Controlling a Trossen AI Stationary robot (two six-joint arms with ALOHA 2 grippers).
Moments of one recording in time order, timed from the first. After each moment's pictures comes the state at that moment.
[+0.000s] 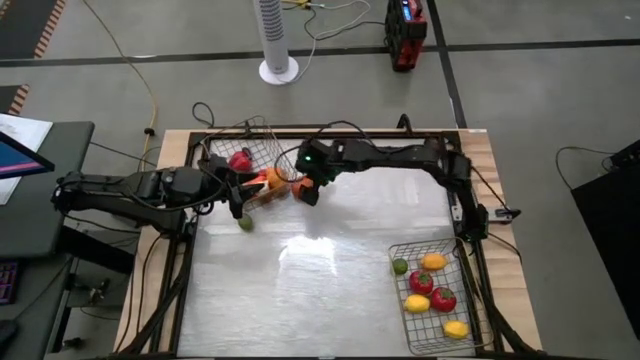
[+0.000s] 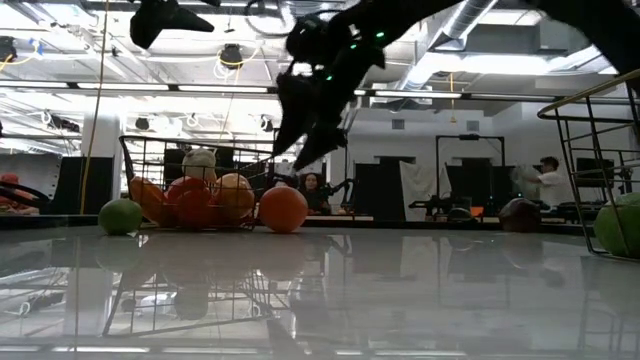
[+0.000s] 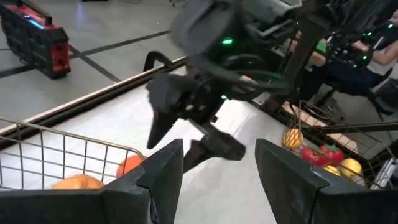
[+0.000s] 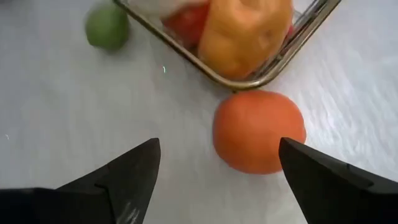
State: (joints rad) left arm -0.07 0.78 0.84 -0.40 -0.46 -0.54; right arm -0.25 2.09 1.78 -0.64 -0.12 0.17
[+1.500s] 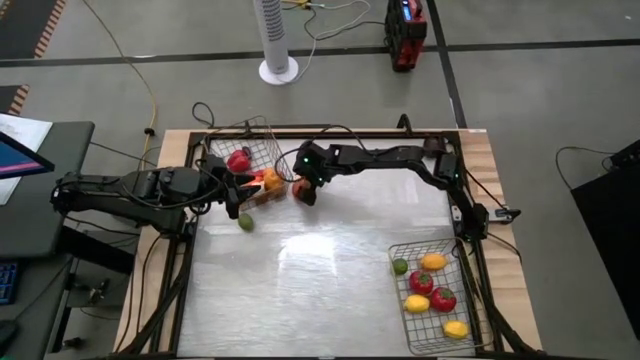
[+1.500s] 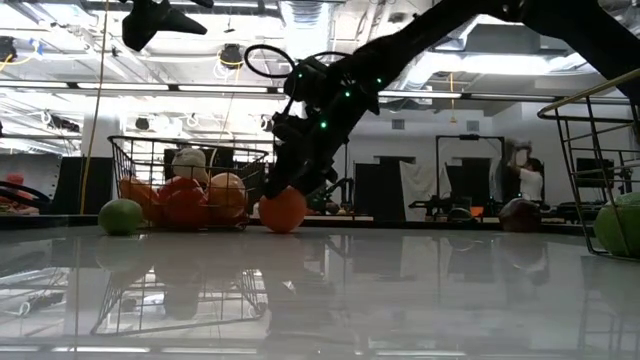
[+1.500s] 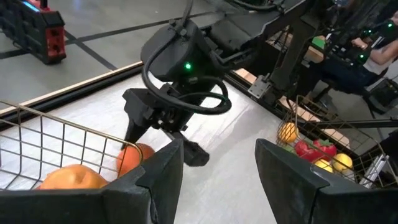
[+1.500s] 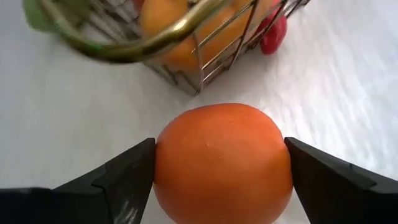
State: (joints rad) left arm -0.07 0.74 0.84 -0.46 -0.43 -0.60; right arm -0.29 2.18 1.67 -0.39 -0.15 0.07
